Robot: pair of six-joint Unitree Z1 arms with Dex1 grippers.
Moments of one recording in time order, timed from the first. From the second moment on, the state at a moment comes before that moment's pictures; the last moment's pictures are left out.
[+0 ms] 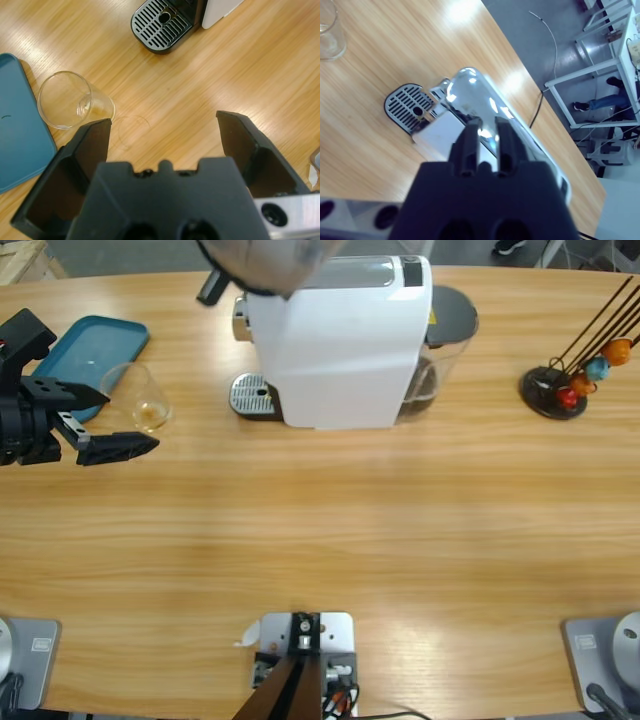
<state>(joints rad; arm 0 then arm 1) -0.78 1.29 -0.79 0.36 0.11 -0.01 1.15 2.06 -2.02 0.91 -0.67 -0.03</state>
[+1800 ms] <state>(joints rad) -0.47 1.37 -0.58 0.00 0.03 -0.12 0.86 1.51 -1.16 0.68 -0.07 0.06</state>
